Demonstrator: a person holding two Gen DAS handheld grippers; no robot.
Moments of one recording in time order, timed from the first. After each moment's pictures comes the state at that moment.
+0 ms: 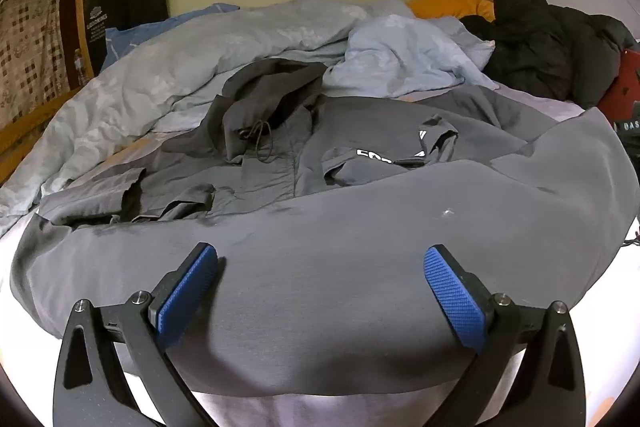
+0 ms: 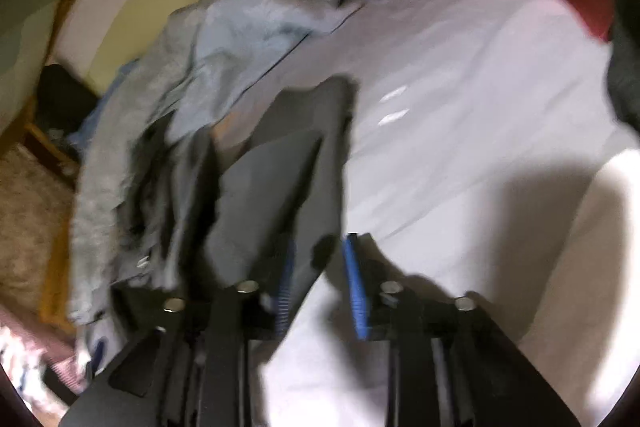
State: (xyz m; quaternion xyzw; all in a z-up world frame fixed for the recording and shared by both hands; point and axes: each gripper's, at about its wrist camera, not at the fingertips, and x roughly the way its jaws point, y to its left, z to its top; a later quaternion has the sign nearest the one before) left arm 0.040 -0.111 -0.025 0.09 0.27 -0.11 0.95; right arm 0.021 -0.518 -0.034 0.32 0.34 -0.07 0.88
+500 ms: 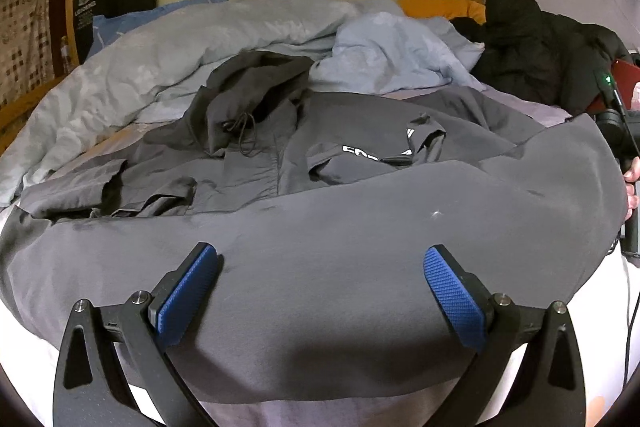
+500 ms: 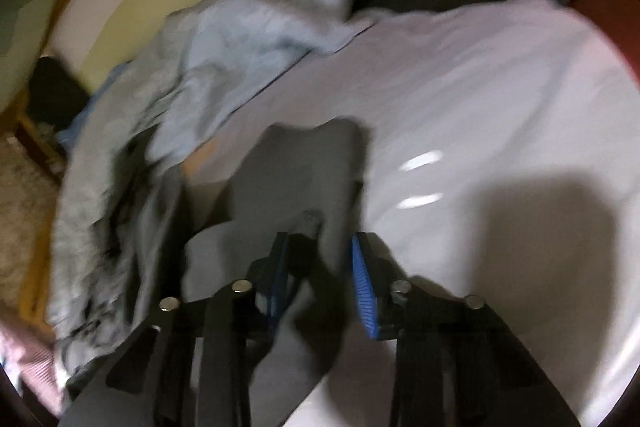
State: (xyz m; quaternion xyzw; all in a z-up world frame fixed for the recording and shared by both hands) left arm 0.046 -0.112 -0.025 0.07 0.28 -0.14 0.95; right arm 0.087 -0.534 -0.043 0.31 0.34 -0.03 0.89
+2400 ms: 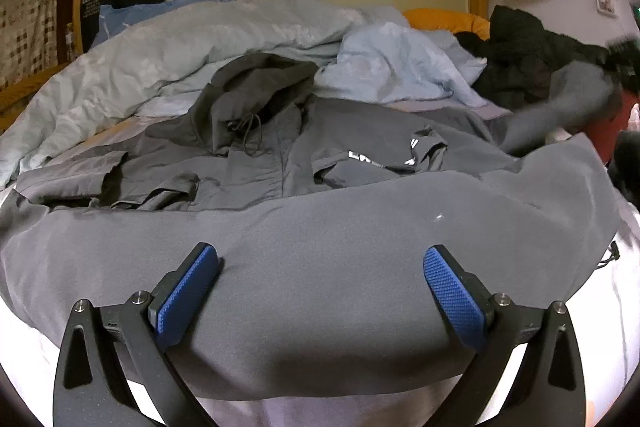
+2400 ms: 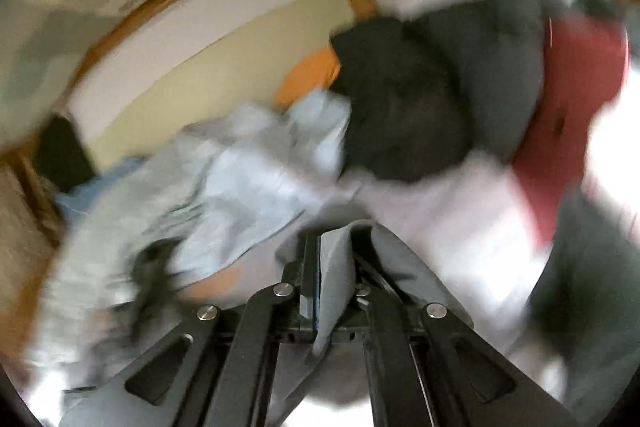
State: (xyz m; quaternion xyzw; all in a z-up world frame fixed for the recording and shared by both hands) left arm 0.048 -0.100 -0.028 0.04 0.28 -0.14 0.95; right arm 0.014 -0.523 0.110 0.21 0.15 -0.19 0.95
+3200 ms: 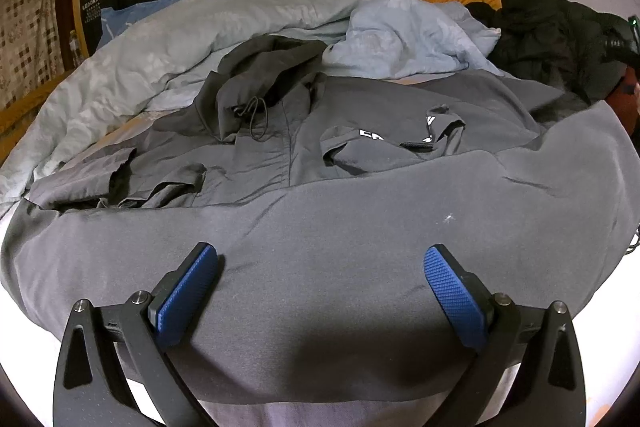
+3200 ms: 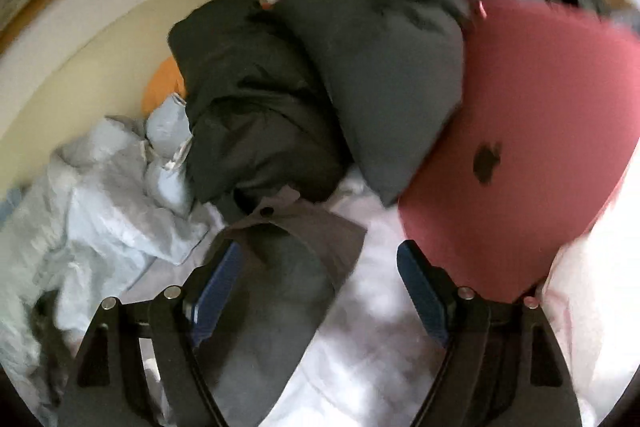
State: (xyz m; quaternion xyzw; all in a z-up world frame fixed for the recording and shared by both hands) left arm 0.053 -0.115 -0.034 0.08 0.30 -0.10 0.94; right arm 0.061 -0.678 0.072 0.27 0.24 -0.32 0.88
